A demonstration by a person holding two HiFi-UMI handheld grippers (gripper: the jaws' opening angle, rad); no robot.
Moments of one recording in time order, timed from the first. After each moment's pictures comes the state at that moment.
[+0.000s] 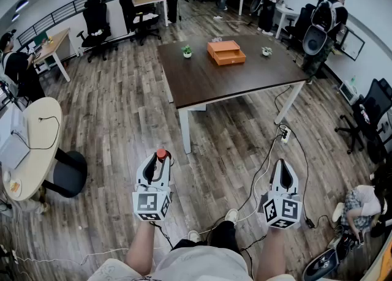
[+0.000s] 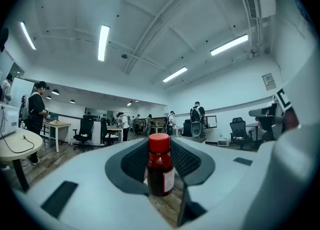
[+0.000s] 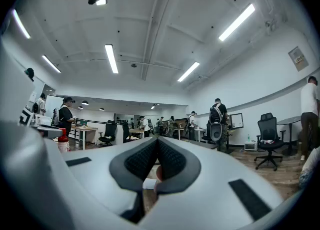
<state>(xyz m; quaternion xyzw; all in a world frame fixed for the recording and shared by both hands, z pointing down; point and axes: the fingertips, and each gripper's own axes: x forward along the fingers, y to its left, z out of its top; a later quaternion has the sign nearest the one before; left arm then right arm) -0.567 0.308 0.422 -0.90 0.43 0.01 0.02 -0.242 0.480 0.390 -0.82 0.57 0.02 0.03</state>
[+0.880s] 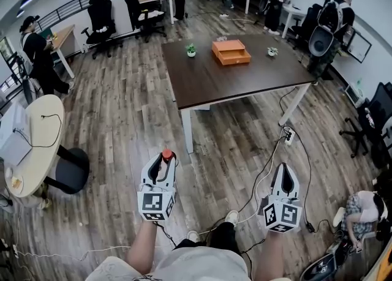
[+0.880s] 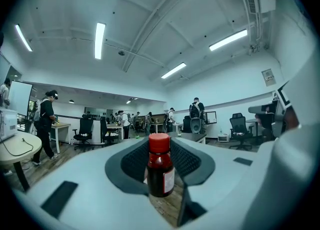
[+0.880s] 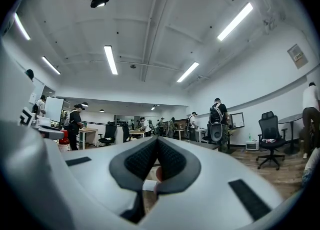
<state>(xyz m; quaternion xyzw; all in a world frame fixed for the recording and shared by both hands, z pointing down) -0.541 0.294 0.426 -0.90 0.43 -0.01 0.02 -0.228 0.465 0.392 -0.82 0.57 0.03 0.03</state>
